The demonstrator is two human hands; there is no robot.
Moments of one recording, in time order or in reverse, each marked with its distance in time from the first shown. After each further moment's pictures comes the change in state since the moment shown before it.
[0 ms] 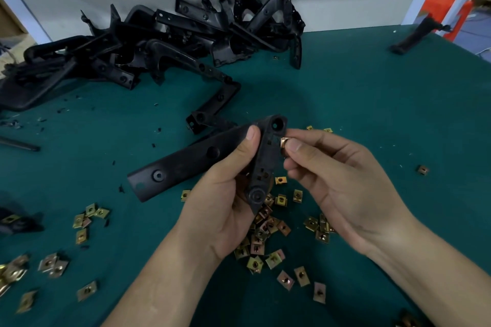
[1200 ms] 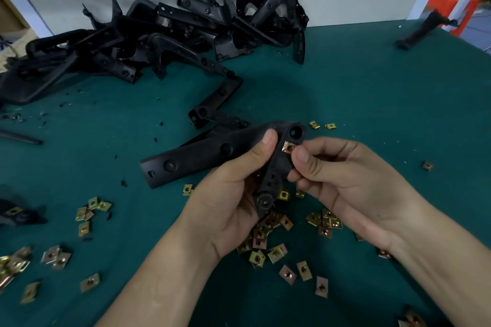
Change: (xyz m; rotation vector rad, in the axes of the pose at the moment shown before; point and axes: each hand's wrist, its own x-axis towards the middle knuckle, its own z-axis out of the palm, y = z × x) left_hand -0.002 -0.001 -0.002 0.028 -0.059 -0.113; right_hand 0.000 -0.008 -0.008 -0.049 -0.066 0.208
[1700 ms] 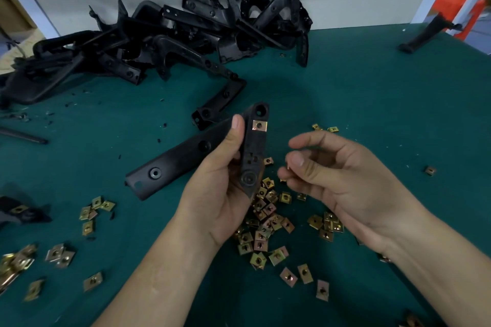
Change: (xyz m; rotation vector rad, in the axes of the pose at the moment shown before) left_hand 0.011 0.006 -0.006 -0.149 0.186 0.108; right_hand 0.003 0.005 0.001 -0.001 0.048 -0.053
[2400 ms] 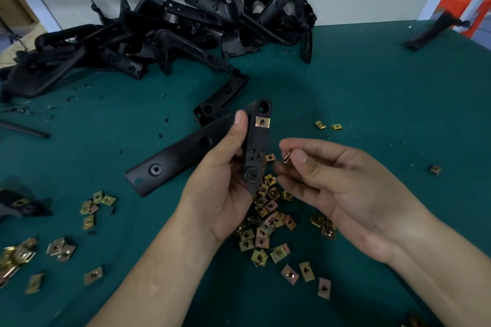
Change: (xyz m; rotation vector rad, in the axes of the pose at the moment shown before) left_hand 0.002 -0.001 -0.004 0.040 -0.008 0.024; right_hand -0.005 0.003 0.003 0.066 -0.020 0.112
